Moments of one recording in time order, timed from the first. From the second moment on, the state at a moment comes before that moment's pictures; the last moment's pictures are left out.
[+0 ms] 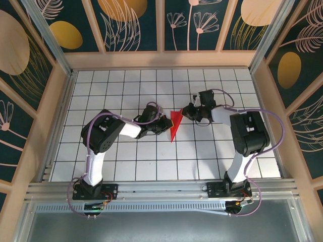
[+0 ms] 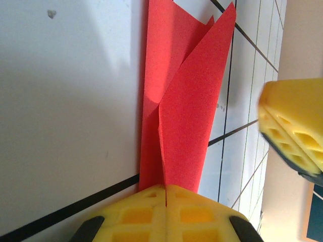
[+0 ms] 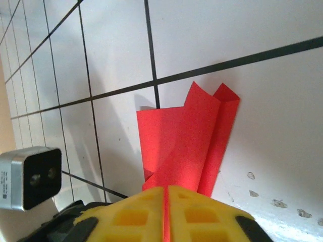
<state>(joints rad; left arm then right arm) -0.67 2.07 0.96 0.48 0.44 -1.12 0.30 1.80 0.97 -0.06 -0.53 0.67</state>
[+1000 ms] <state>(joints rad) -0.67 2.07 0.96 0.47 0.43 -1.12 0.32 1.91 1.01 -0.06 -0.55 0.64</state>
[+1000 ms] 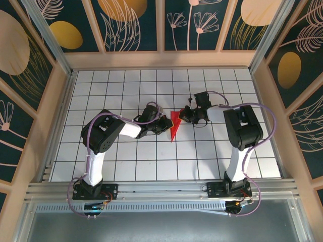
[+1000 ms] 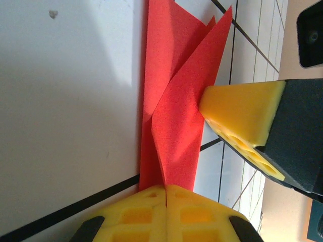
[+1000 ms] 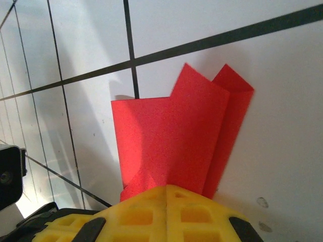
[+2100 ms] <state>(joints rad) -0.66 1.80 0.98 0.19 0.30 -1.00 0.32 1.93 1.02 -0.08 -0.54 0.62</state>
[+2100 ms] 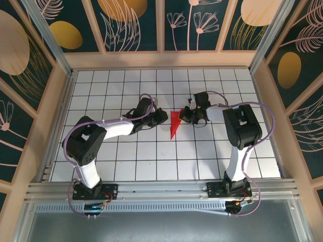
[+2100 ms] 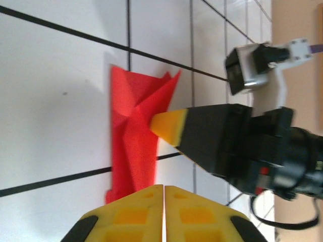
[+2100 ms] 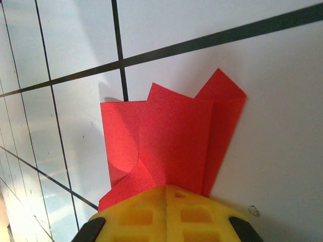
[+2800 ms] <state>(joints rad) -0.72 1.97 1.07 0.19 0.48 -0.99 0.32 1.93 1.02 -0.08 -0.54 0.62</state>
